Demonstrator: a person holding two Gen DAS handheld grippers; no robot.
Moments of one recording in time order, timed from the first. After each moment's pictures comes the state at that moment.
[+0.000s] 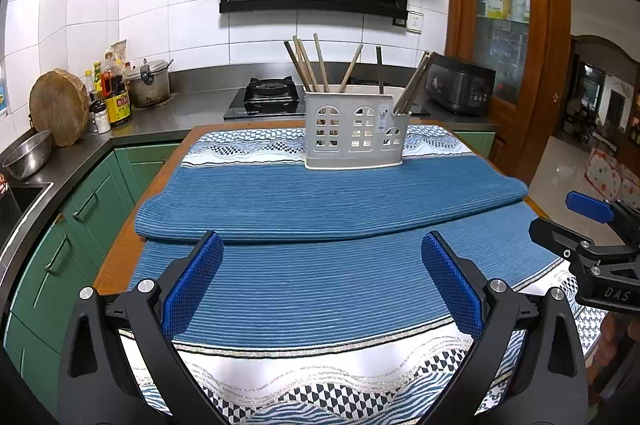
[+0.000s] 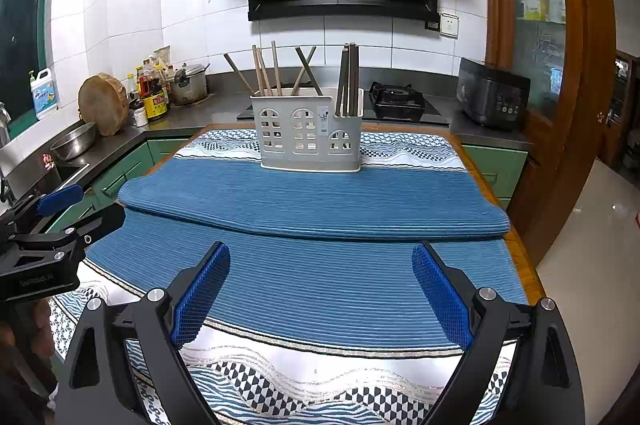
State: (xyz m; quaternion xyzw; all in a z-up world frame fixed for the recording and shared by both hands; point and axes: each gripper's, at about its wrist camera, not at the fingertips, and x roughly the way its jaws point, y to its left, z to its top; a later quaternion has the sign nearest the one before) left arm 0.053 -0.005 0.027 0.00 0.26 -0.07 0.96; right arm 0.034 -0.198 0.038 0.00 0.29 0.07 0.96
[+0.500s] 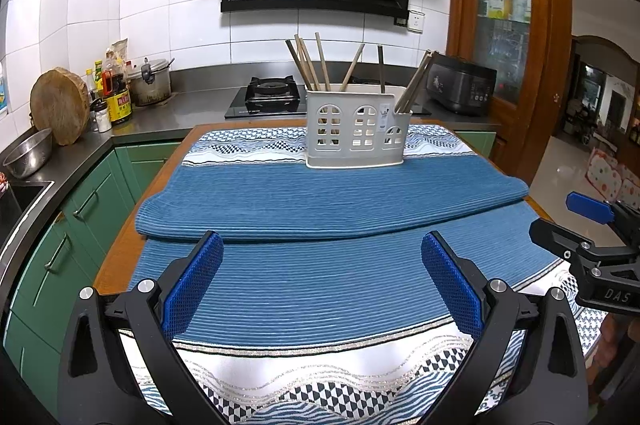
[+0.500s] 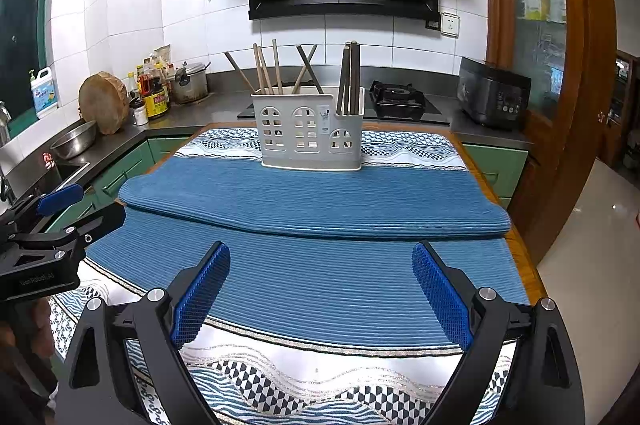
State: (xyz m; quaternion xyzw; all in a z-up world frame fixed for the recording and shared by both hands) left arm 0.053 -0.004 0.027 -0.01 0.26 -0.07 0.96; right arm 0.035 -0.195 0.039 0.00 0.29 0.07 0.95
